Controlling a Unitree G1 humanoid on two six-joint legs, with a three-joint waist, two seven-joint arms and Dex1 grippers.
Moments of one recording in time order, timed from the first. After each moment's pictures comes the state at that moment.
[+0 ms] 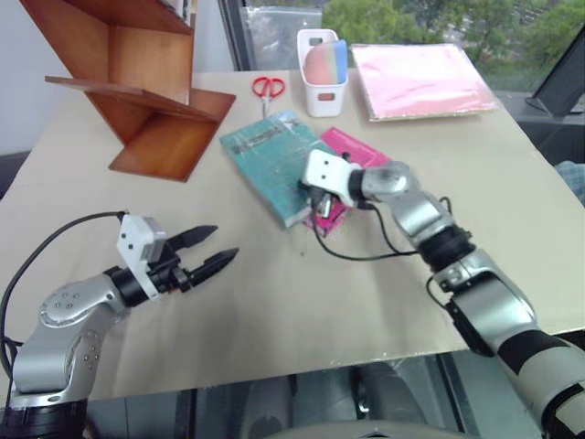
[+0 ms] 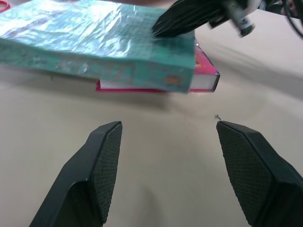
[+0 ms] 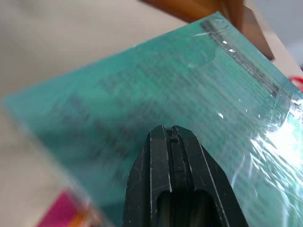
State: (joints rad) left arm 0.09 0.72 0.35 -0.28 -0.59 0.36 -0.92; right arm -0.95 -0.28 0.41 0.49 -0.15 0.03 0.89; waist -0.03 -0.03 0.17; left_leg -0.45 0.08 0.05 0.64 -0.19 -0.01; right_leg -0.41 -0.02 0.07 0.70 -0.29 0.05
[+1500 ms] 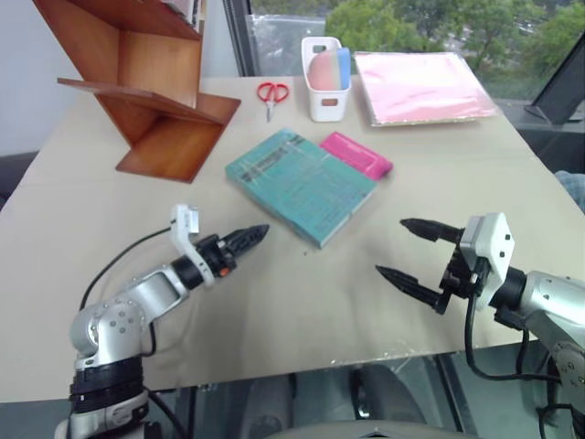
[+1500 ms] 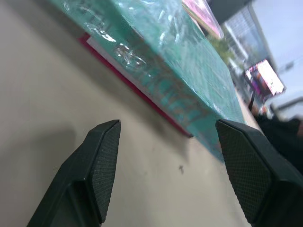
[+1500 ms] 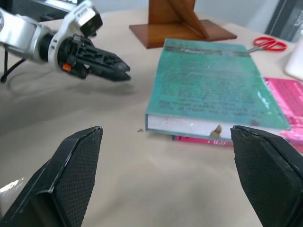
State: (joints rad) left arm -0.21 0.42 0.40 -0.16 -1.07 1.05 -0.36; right arm 0.00 -0.57 -0.17 -0.83 0.54 0.67 0.75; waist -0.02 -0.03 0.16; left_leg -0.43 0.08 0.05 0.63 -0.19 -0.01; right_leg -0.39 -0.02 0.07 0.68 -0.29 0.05
